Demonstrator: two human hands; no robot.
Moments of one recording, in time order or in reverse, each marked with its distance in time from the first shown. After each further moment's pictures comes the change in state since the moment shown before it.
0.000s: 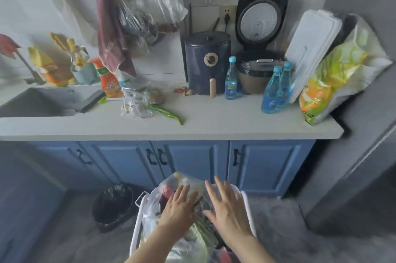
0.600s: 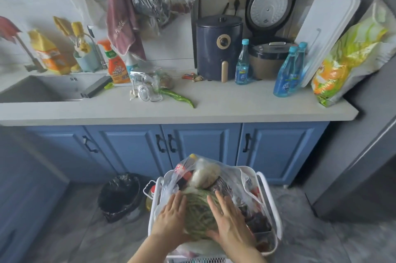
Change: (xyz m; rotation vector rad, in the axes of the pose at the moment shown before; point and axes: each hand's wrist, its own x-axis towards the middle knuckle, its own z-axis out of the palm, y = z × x) left_hand -0.061 -0.091 0.065 0.038 -0.085 0.025; right_hand -0.047 -0.051 0.114 0.107 -0.232 0.009
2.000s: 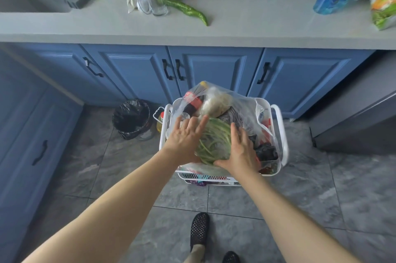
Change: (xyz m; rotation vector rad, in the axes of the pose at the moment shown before) left_hand 0.010 0.010 -0.019 0.302 0.001 0.121; right_hand -0.003 -0.007 -0.002 0.169 -0.002 0.310
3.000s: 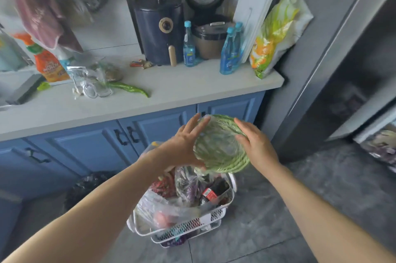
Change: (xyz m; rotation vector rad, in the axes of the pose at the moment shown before) left_hand 0.048 0.057 -0.189 -0.452 0.010 0.419; right_hand -0.034 0.071 -0.206 0.232 0.557 -0.169
